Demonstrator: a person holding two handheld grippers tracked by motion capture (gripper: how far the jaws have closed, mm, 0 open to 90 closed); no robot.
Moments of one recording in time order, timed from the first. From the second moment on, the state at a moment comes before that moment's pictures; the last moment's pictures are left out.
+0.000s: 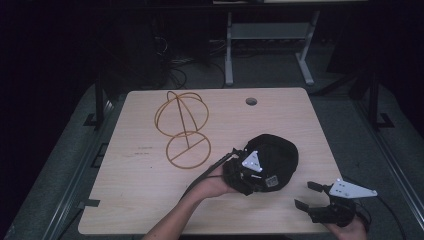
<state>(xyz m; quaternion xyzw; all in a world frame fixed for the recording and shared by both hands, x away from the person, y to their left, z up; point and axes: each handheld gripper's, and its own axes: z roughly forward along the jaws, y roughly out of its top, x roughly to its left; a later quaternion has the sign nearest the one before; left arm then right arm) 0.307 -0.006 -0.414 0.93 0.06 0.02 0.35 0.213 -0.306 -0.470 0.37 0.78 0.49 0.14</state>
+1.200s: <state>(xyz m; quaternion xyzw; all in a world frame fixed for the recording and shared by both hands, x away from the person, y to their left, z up) 0.302 -0.003 -0.395 0.92 0.05 0.01 0.38 0.216 -0.302 -0.473 0.37 0.78 0.48 0.12</state>
